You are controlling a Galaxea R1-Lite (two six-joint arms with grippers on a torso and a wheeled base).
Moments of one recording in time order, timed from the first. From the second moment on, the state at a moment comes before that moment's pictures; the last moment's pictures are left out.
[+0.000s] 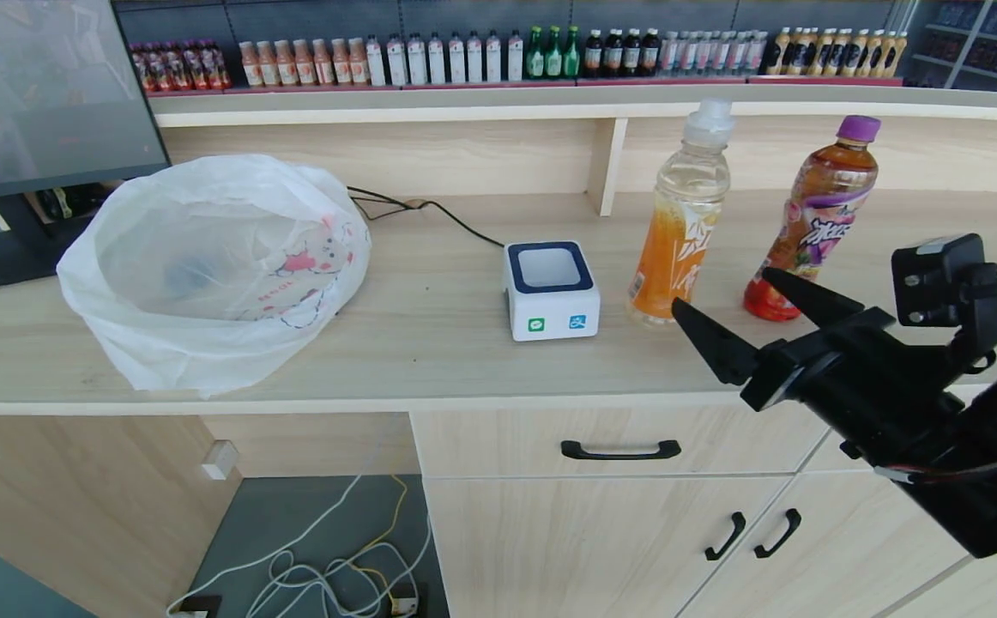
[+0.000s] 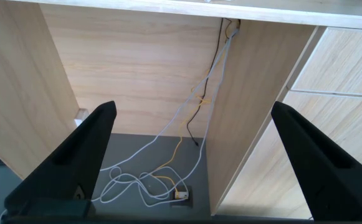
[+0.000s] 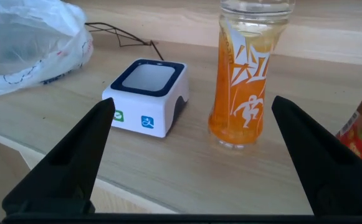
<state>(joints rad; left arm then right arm) 0.00 0.00 0.00 0.00 0.00 0.00 0.51 1.61 -0.41 -1.45 -0.07 -0.09</state>
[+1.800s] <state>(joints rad) 0.00 0.00 0.00 0.00 0.00 0.00 0.39 1.84 -0.85 -1.17 -0.22 -0.01</state>
